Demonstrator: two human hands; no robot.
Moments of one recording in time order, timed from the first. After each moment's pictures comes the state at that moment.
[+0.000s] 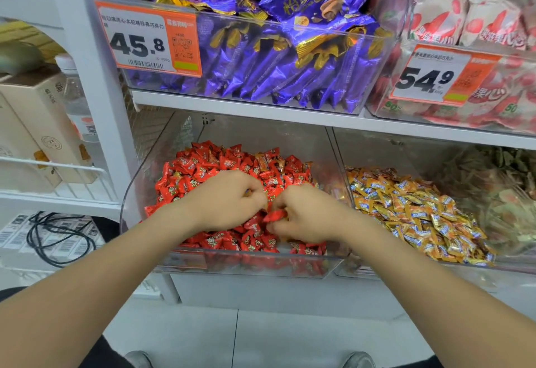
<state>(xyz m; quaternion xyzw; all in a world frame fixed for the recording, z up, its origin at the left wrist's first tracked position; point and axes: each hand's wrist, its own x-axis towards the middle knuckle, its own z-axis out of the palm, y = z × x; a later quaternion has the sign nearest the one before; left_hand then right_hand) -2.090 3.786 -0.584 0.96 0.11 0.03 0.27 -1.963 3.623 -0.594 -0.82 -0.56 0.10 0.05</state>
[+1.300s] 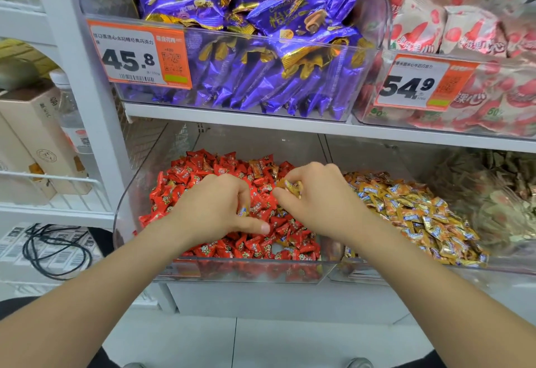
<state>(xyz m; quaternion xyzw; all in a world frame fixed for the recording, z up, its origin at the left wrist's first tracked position) -2.099 3.781 -0.579 0.96 0.17 0.07 0.23 -1.982 3.600 -0.547 -0.88 -0.43 -0.01 0.21</state>
